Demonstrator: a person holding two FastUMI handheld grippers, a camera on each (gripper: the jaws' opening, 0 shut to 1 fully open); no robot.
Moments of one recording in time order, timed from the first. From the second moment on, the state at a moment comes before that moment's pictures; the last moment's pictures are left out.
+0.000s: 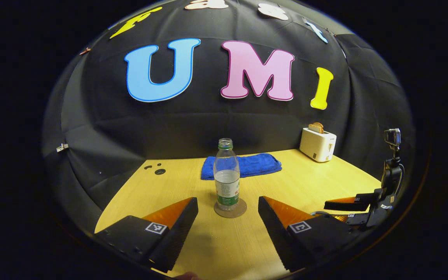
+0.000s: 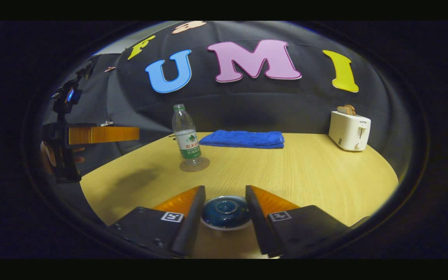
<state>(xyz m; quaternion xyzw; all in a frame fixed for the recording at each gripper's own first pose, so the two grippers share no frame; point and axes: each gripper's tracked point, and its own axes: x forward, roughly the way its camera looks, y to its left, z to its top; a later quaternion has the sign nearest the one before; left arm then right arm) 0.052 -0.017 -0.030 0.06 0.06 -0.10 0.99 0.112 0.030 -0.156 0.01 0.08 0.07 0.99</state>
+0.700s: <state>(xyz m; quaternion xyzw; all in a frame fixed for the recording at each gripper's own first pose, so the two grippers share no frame) -0.035 -0.051 0.092 0.04 -0.04 -0.05 1.00 0.039 -0.023 0.021 -0.01 0.00 -0.02 1.00</state>
